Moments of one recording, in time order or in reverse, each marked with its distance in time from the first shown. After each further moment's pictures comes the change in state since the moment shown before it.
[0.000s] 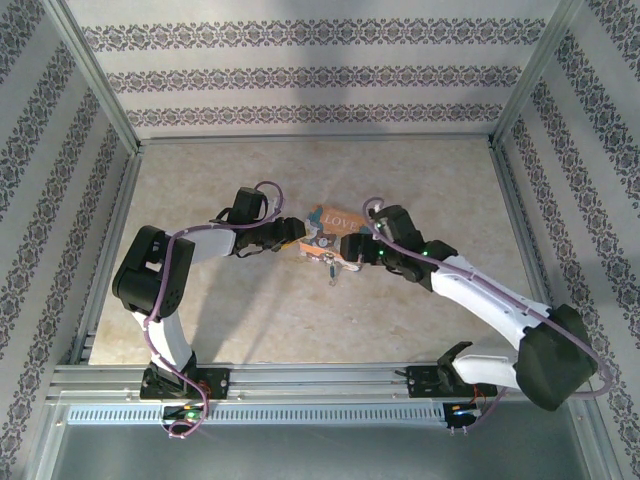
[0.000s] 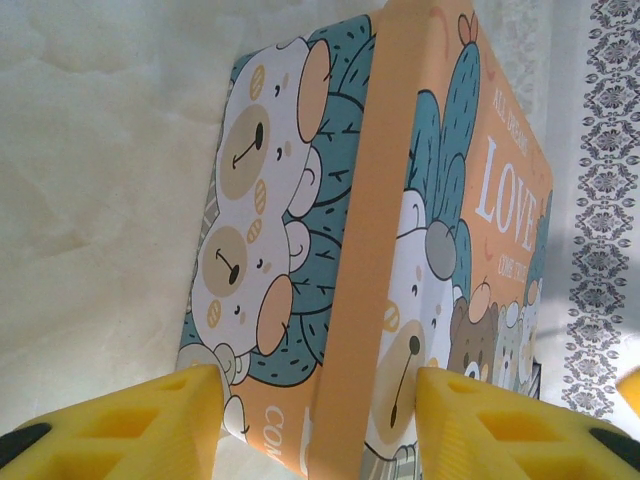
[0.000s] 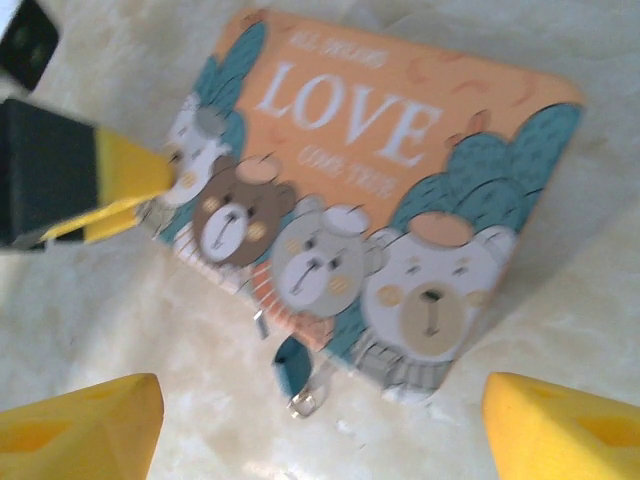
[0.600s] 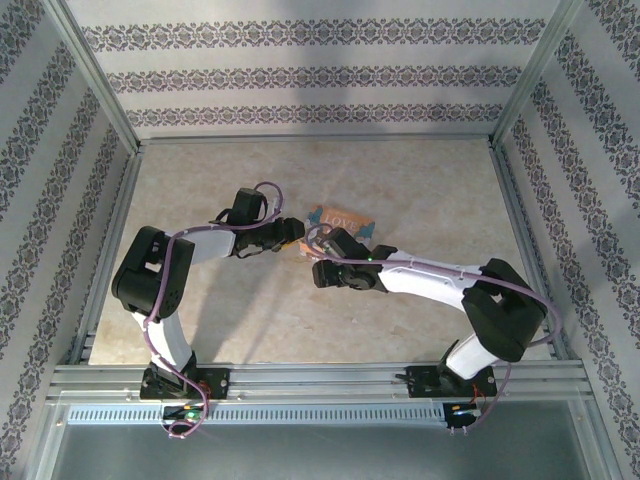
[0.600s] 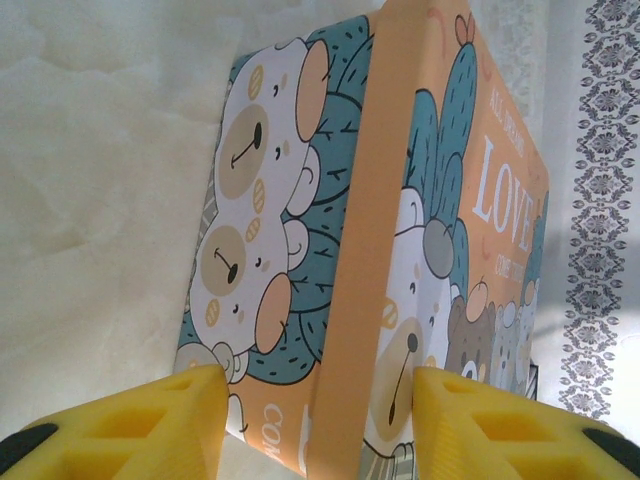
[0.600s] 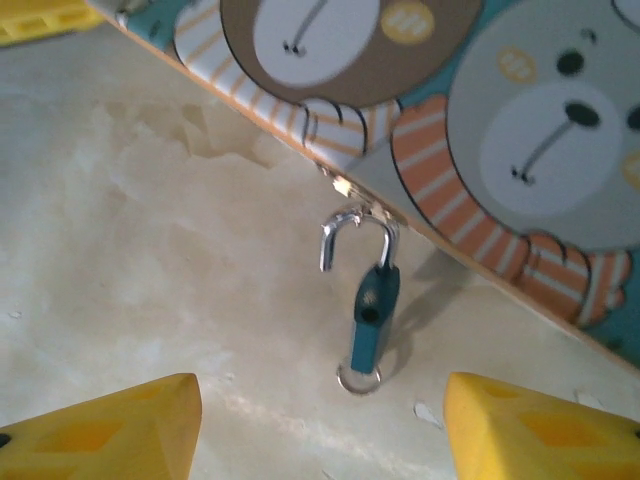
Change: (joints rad) left arm 0.000 -0.008 -0.014 0.016 -0.003 -0.013; right arm 0.199 0.332 0.093 0.023 0.096 0.020
